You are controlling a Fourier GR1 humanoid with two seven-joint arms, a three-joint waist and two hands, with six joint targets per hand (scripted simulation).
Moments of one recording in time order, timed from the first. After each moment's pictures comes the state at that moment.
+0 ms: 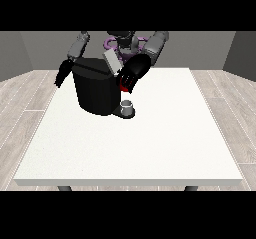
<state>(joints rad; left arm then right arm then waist) -1.31 0.56 0.09 -0.63 -0.90 -0.21 -0.29 -0.53 -0.09 -0.05 -1.28 0.20 -0.21 0.02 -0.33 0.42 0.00</state>
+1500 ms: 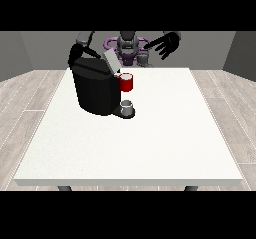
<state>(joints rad) -0.87 0.16 0.34 -0.62 -0.54 -0.23 -0.32 -0.19 -0.07 -0.10 -1.19 0.13 -0.17 -0.06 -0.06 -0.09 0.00</state>
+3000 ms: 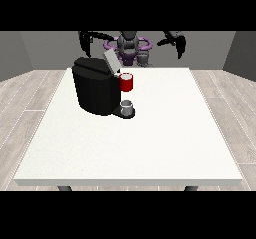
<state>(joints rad) -0.43 0.01 0.19 -1.01 -0.20 -0.30 -0.20 -0.47 -0.18 -0.21 -1.13 -0.05 0.00 0.09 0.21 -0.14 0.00</state>
